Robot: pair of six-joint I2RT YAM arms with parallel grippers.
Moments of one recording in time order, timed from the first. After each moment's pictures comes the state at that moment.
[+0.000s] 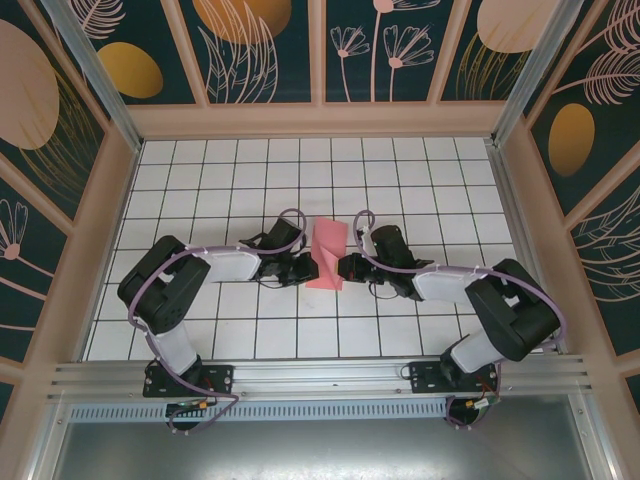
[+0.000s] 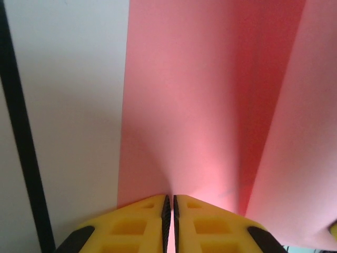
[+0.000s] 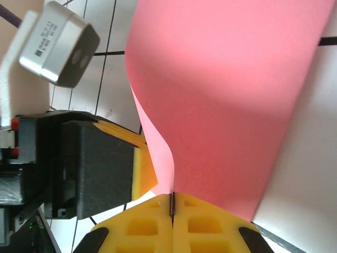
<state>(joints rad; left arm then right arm) -0.68 1.77 0.84 -0.10 0.36 -0.85 0.62 1.50 0.53 0.28 -0.45 0.70</state>
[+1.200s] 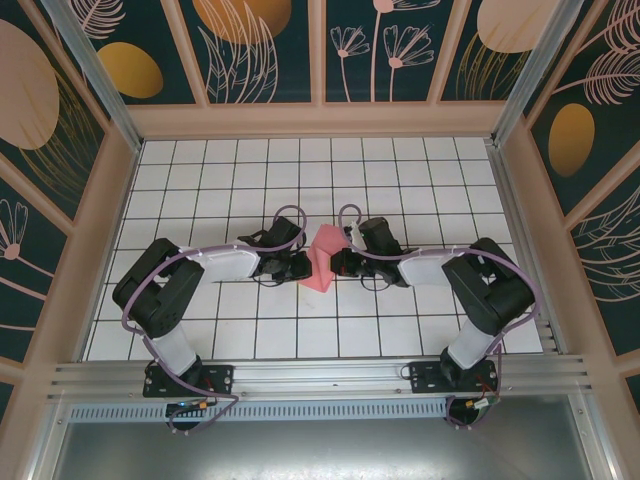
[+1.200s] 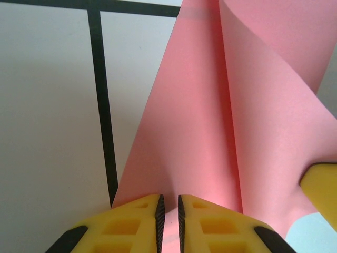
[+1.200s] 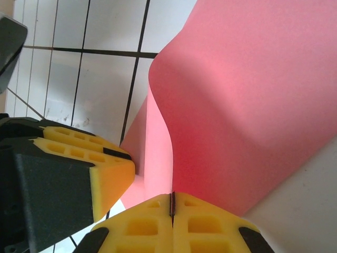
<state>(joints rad) -0.68 1.74 0.88 -0.22 0.22 -0.77 0.62 1.68 0.66 0.23 -0.47 0.64</state>
